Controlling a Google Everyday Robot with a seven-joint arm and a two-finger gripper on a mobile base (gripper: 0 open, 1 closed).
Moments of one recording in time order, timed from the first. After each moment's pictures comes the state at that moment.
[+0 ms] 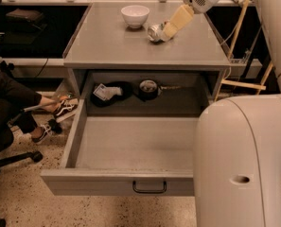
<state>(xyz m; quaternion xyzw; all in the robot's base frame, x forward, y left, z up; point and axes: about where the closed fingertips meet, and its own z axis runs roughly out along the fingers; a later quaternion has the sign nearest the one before) 0.755 -0.120 0.967 -0.51 0.79 0.09 0.34</state>
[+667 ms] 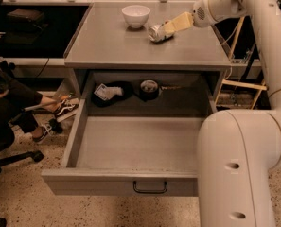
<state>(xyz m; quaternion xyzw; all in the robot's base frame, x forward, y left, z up) 0.821 -0.143 0.921 -0.32 0.83 0.21 0.41</state>
